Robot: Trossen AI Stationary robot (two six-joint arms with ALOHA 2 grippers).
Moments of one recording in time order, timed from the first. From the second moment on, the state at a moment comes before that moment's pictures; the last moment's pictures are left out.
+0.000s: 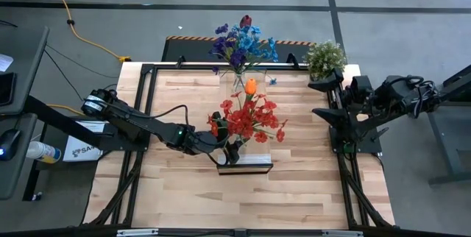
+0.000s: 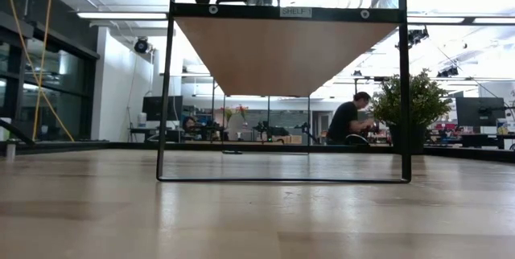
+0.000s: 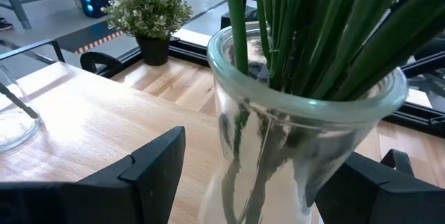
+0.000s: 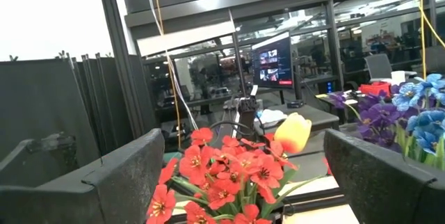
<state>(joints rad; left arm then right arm) -0.33 1.56 1.07 0.15 -0.70 -0.32 0.31 0.73 1.03 -0.03 0.31 0.13</state>
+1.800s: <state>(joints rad) -0.34 1.56 1.07 0.15 -0.75 -0.29 0.31 0.73 1.03 -0.03 0.27 0.13</state>
